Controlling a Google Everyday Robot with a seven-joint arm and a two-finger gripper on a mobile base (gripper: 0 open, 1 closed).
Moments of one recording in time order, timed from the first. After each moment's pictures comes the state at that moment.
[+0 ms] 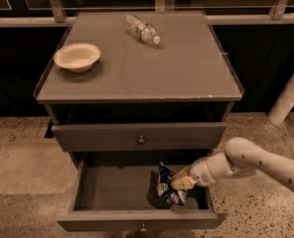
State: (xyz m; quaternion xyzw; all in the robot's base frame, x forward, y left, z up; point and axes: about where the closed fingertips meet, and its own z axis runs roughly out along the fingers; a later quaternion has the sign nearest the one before) arm 0.492 -0.120 0.488 -0.43 0.79 0.39 0.21
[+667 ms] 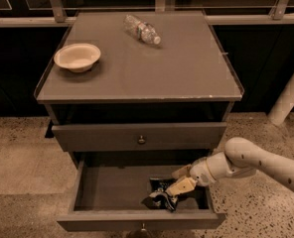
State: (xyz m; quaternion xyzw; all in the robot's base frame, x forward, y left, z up) arm 0.492 -0.120 0.488 -0.43 0.79 0.39 0.21
